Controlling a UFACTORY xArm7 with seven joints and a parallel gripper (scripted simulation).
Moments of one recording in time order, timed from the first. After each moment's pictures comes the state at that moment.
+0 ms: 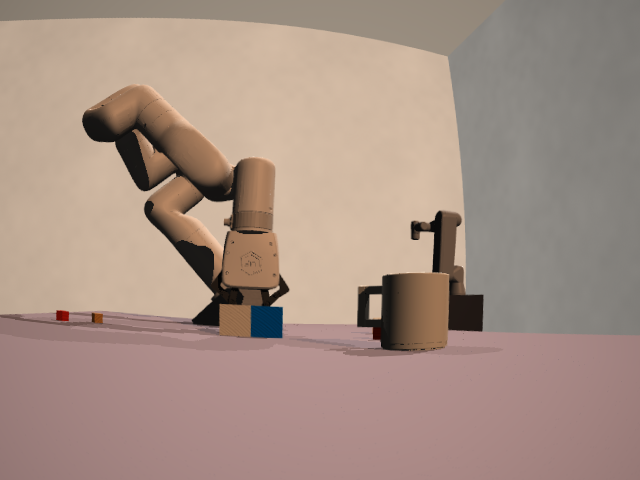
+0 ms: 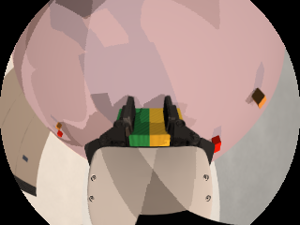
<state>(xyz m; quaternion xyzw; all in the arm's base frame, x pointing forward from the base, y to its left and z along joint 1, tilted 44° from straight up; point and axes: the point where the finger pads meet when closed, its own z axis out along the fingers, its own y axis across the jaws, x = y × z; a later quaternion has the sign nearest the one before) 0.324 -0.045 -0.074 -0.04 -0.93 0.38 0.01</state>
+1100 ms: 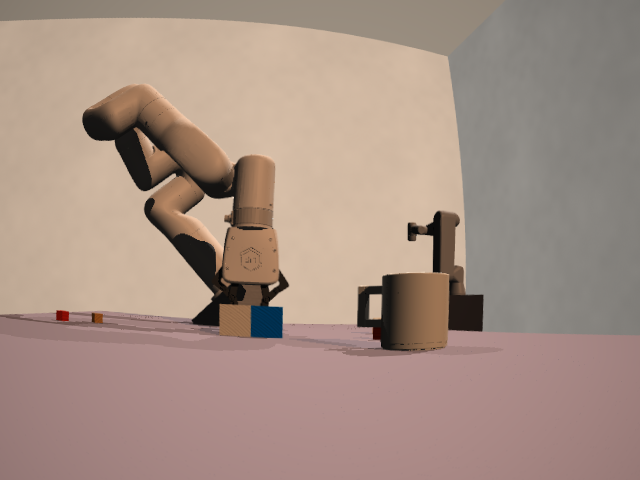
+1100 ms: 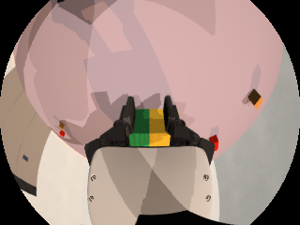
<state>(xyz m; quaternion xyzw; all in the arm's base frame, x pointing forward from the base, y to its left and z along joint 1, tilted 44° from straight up) 0.315 -0.038 -0.068 -0.04 -0.93 0.38 0.01</state>
